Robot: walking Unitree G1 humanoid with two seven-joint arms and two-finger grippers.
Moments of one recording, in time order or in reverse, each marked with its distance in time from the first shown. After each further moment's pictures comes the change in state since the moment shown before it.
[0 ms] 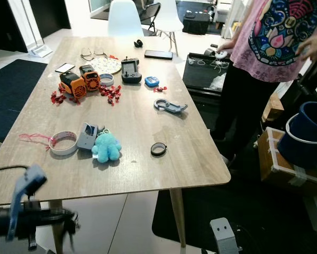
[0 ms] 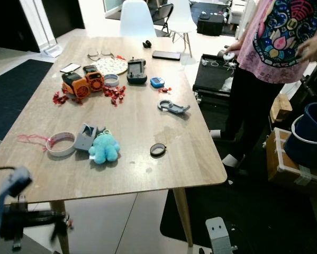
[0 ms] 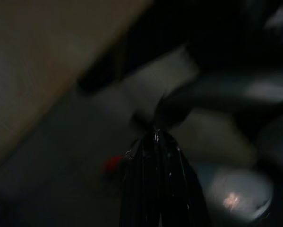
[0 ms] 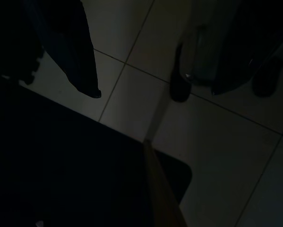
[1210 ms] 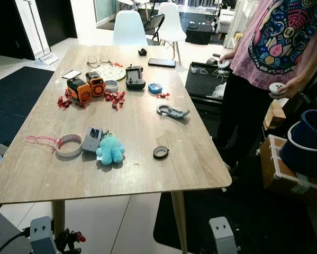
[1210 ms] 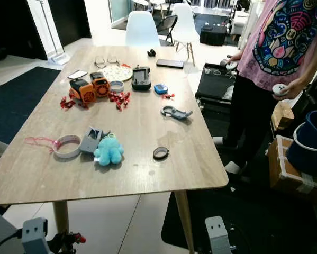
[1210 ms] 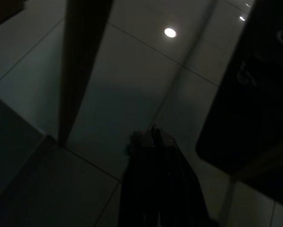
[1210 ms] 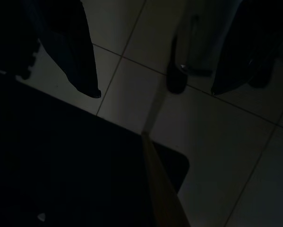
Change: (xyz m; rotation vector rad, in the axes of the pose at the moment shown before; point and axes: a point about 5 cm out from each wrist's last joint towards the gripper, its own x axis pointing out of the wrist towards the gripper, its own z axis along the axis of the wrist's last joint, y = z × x) left arm 0.119 0.003 -0.101 -0.596 -0.412 0.958; right arm 0.001 0.002 -0.001 0.057 0.017 -0.008
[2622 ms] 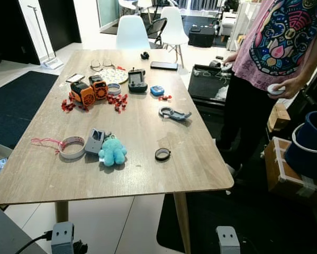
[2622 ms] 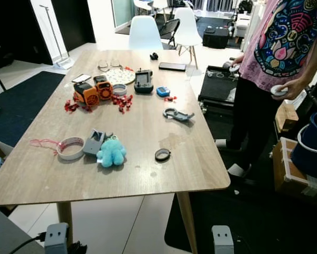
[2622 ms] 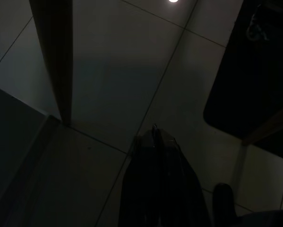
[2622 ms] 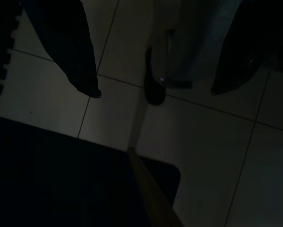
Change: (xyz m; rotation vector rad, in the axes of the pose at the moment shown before) left arm 0.001 -0.021 -0.030 0.135 0.156 -0.057; right arm -0.005 0.001 -0.021 0.149 0.078 -0.013
